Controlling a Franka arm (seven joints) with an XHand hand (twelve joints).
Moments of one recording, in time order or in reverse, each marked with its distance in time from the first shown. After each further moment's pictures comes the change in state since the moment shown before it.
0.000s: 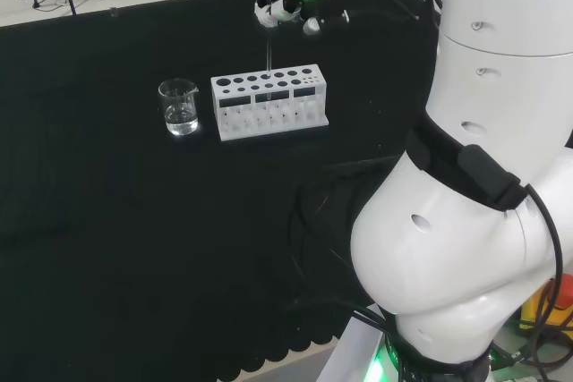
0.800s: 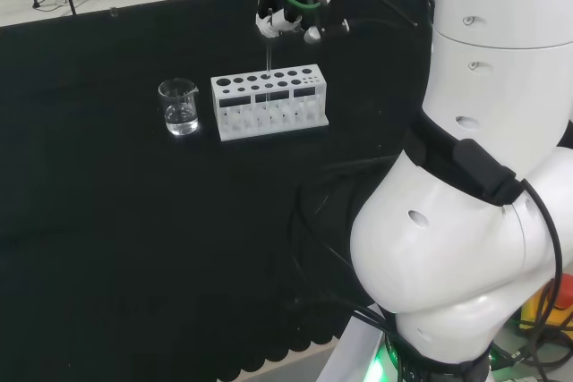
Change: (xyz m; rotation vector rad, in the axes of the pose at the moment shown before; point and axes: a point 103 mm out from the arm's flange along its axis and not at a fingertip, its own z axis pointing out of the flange) arm -0.004 0.001 0.019 0.036 0.014 -0.004
